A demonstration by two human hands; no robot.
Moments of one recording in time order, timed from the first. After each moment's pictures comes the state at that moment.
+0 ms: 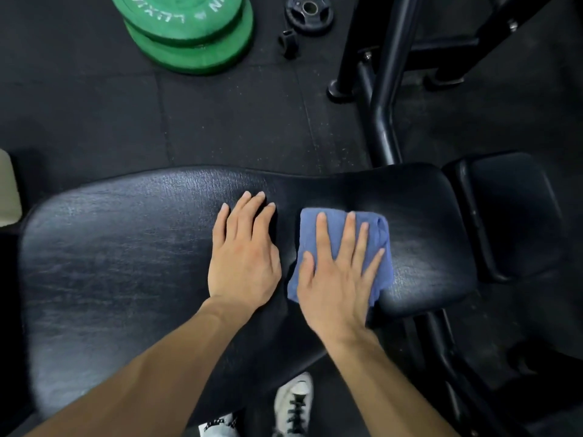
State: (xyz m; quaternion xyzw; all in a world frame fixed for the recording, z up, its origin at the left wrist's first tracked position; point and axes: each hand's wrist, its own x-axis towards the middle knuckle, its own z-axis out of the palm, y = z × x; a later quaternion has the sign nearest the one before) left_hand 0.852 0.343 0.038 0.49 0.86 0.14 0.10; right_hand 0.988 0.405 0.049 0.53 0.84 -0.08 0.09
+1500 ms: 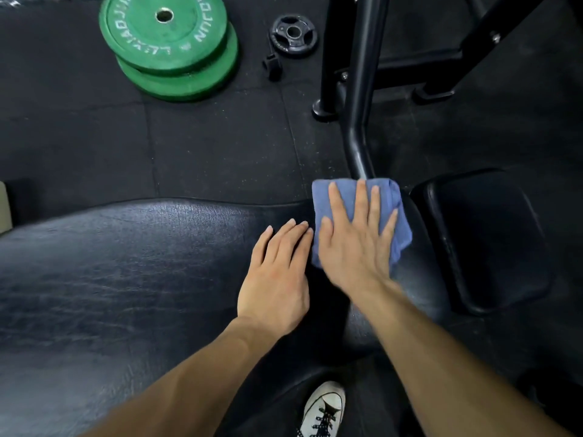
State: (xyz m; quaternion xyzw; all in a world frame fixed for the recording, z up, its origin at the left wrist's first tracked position) left_hand 0.926 0.429 0.041 0.58 0.80 0.09 0.14; right_hand 1.010 0.557 0.047 0.50 0.86 -0.08 0.07
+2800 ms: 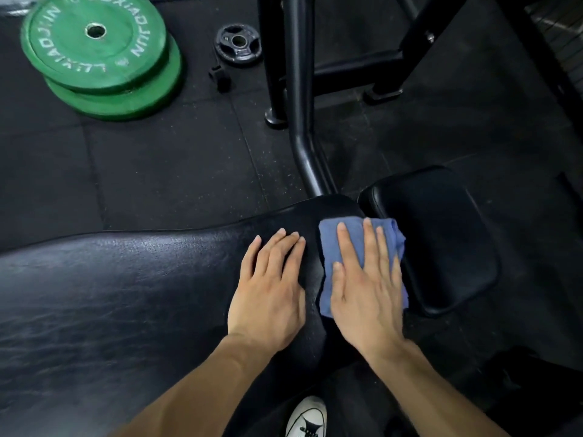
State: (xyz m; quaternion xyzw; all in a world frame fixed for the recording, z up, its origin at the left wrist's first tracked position) left_hand 0.968 0.482 0.038 0.61 0.77 0.07 0.14; right_hand 1.116 0.566 0.043 0.53 0.84 -0.07 0.05
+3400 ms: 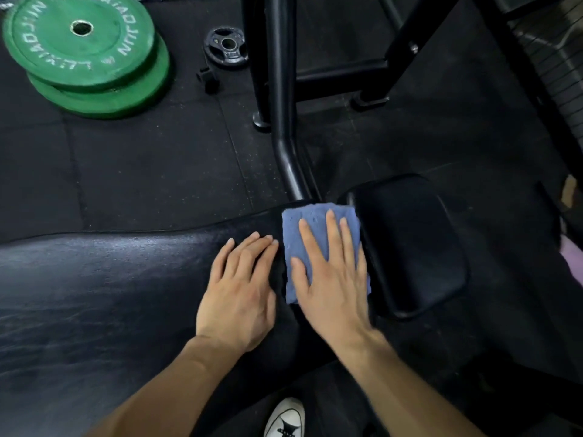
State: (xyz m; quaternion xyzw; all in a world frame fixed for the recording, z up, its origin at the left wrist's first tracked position) left_hand 0.968 0.484 0.039 0.61 0.78 0.08 0.13; right_hand 1.107 0.581 0.048 0.49 0.87 -0.10 0.03
